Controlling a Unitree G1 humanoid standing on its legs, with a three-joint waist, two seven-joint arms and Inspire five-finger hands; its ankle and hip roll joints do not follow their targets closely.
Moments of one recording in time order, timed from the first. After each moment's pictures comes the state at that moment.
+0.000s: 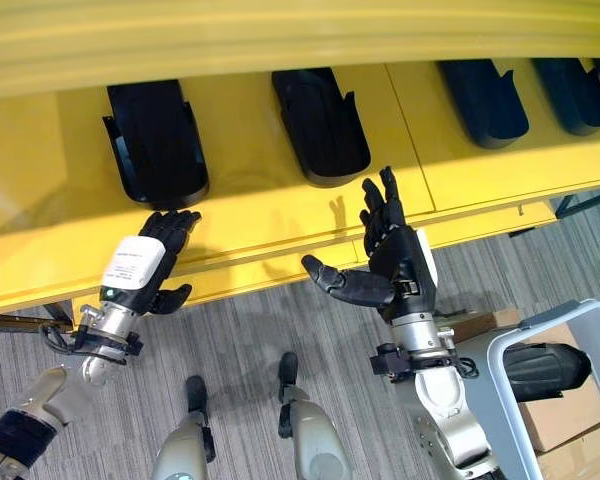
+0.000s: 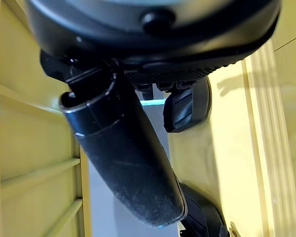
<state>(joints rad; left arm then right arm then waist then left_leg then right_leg) -0.22 0.76 -0.34 0.19 0.63 -0.16 0.45 0.03 -0.52 0.19 -0.34 0.55 -0.27 -0.16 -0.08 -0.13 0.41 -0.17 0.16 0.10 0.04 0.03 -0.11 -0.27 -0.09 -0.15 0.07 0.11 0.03</state>
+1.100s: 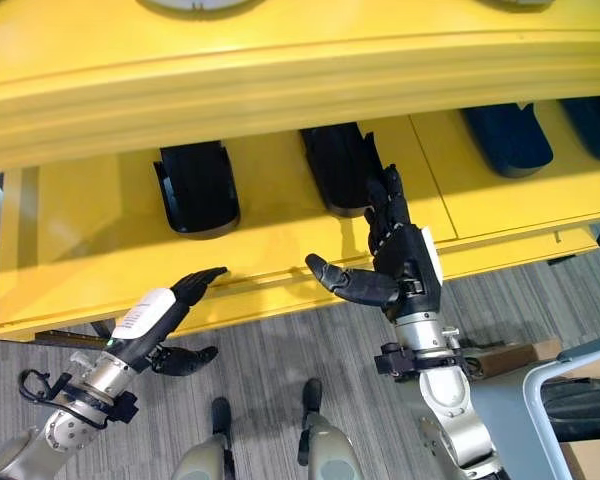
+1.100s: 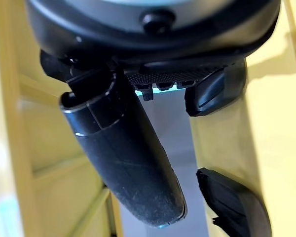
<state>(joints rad) 0.19 0.78 -0.24 -0.20 0.24 -0.27 0.18 0.04 -0.53 0.17 -0.34 0.55 -0.26 -0.15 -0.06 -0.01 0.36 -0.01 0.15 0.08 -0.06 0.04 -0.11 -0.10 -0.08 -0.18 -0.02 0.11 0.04</state>
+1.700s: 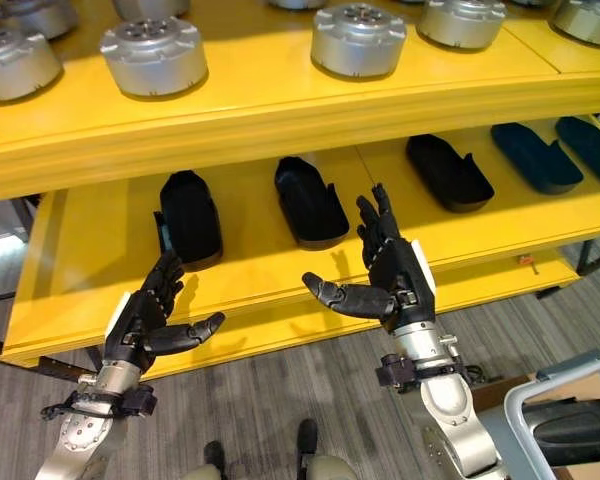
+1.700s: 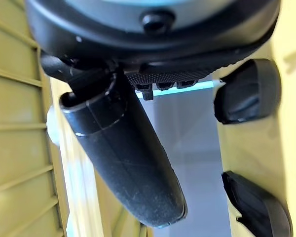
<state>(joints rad) 0.26 0.46 -0.15 -0.13 -0.40 -0.25 0.08 0.09 -0.55 0.18 -0.34 0.55 -0.24 -0.10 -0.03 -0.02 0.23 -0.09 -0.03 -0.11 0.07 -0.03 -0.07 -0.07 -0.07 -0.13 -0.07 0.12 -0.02</state>
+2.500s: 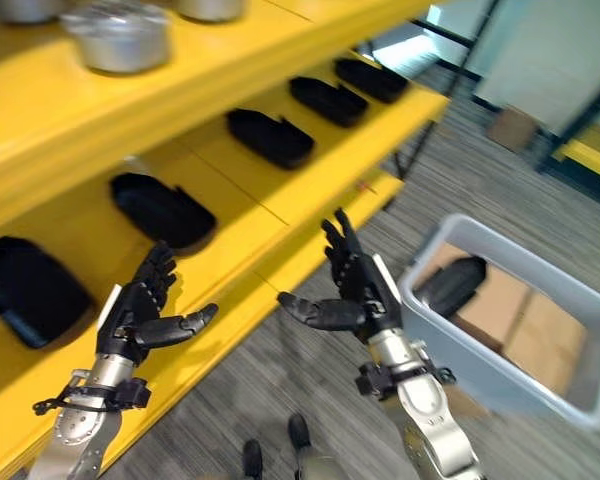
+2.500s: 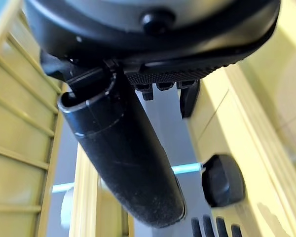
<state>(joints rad) 0.19 0.49 -0.08 -0.12 -0.43 -0.24 0.10 -0.12 -0.40 0.32 -0.18 0.52 -0.17 -0.04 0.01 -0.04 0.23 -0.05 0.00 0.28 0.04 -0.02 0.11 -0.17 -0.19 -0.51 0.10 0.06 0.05</state>
